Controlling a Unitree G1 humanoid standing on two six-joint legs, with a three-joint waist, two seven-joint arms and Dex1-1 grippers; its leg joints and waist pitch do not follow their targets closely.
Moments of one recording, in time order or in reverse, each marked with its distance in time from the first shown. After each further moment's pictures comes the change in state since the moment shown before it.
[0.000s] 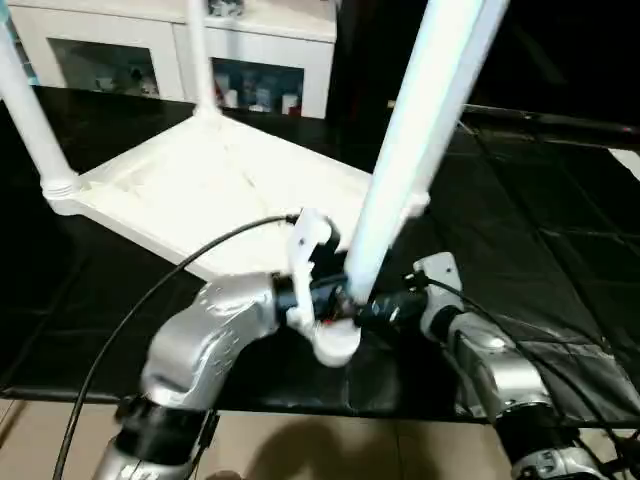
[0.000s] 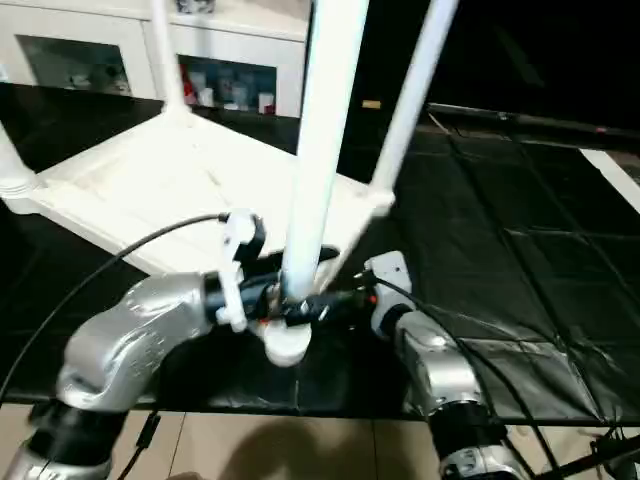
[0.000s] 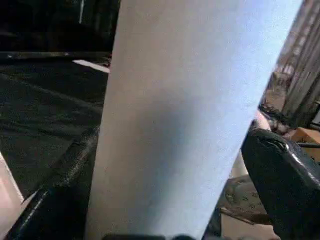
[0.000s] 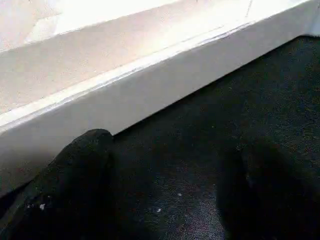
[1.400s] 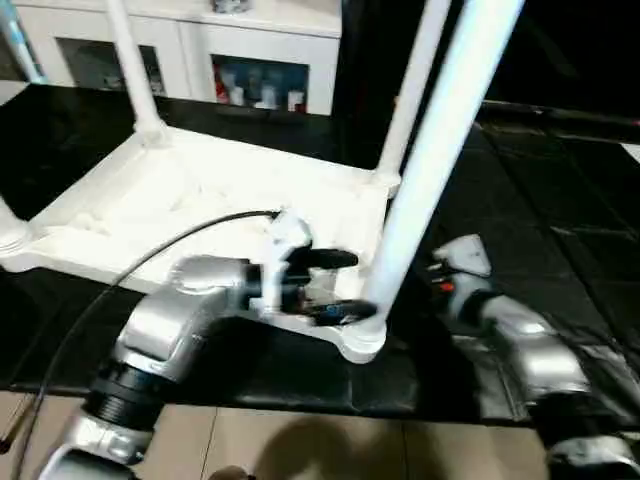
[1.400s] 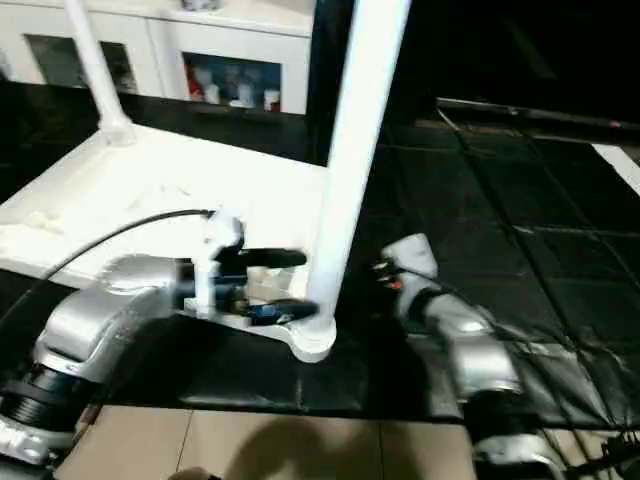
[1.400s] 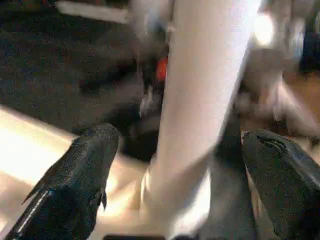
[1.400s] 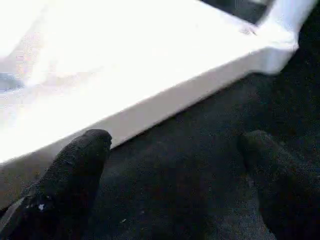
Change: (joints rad) left arm -0.107 0.295 -0.071 0.280 0.131 -0.231 -0.317; right arm 0.014 -0.213 -0.037 -0.120 0.015 -0.055 0.269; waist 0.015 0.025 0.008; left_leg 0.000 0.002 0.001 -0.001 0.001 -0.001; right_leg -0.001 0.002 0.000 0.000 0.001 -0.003
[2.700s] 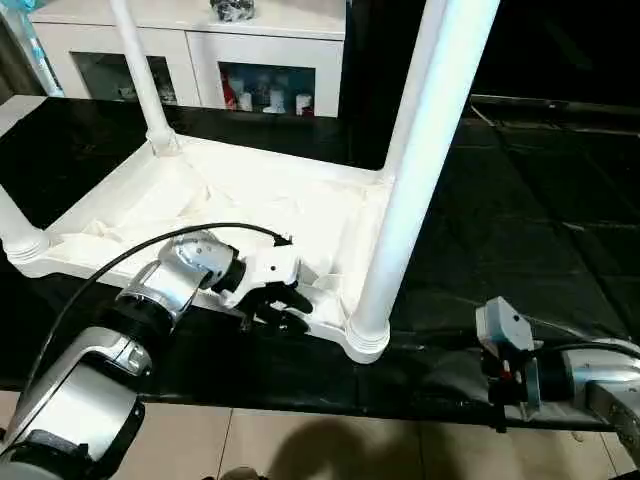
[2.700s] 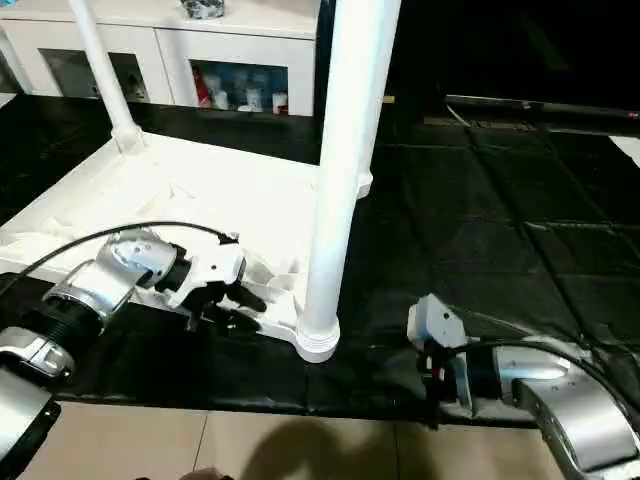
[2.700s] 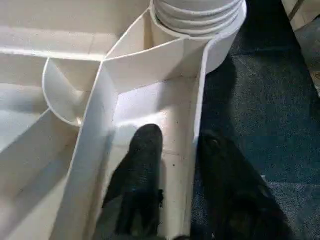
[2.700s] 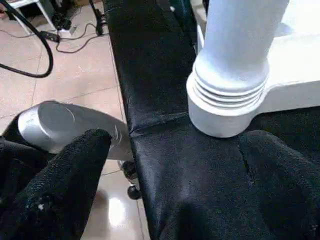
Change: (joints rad) left arm -0.289 -0.009 -0.183 0.665 0.320 -0.508 -0.234; right arm 0.335 -0.353 0.102 -0.637 0.238 0.325 0.471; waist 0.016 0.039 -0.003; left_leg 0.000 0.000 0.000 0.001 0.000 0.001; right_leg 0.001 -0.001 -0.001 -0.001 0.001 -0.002
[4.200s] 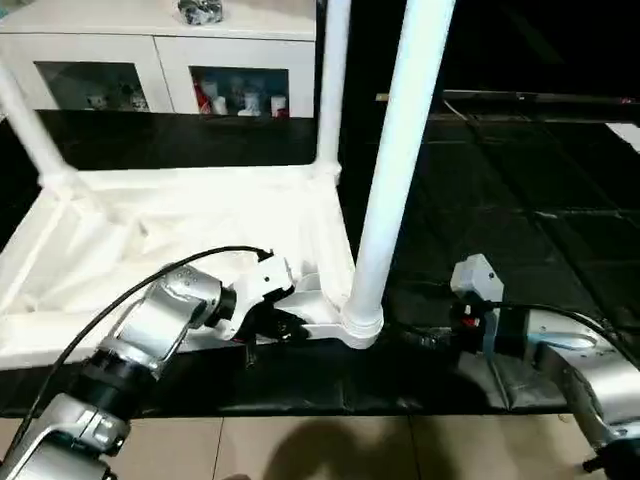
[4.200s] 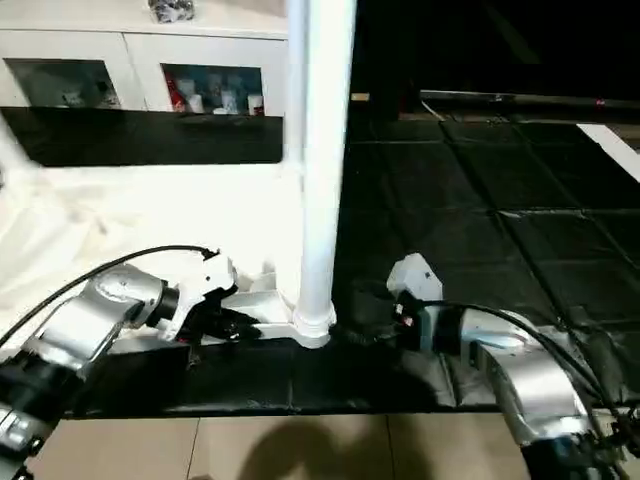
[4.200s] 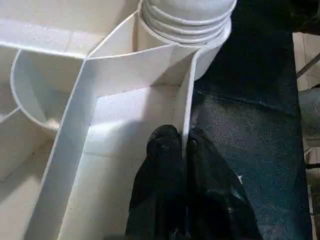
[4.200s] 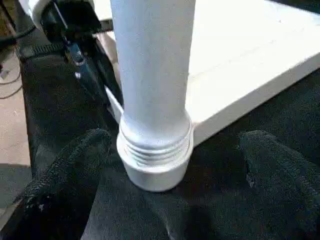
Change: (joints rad) left arm 0.298 0.054 0.125 -0.555 -0.042 0.593 0.167; right arm -0.196 0.194 0.010 0.227 -0.048 -0.102 -0.171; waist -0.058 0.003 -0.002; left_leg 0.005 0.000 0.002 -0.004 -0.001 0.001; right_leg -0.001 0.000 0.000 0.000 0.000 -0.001
